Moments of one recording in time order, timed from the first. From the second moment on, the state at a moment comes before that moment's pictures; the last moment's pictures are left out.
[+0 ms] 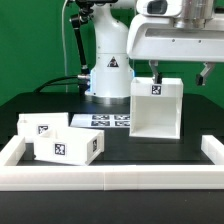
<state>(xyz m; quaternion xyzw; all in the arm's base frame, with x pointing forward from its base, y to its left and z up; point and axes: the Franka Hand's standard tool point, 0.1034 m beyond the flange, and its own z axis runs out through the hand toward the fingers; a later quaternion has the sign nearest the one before) 0.500 0.092 0.134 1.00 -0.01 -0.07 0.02</state>
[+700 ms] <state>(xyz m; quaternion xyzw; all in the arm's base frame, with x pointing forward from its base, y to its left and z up) 0.442 0.114 0.145 1.00 -0.02 -0.06 0.02</state>
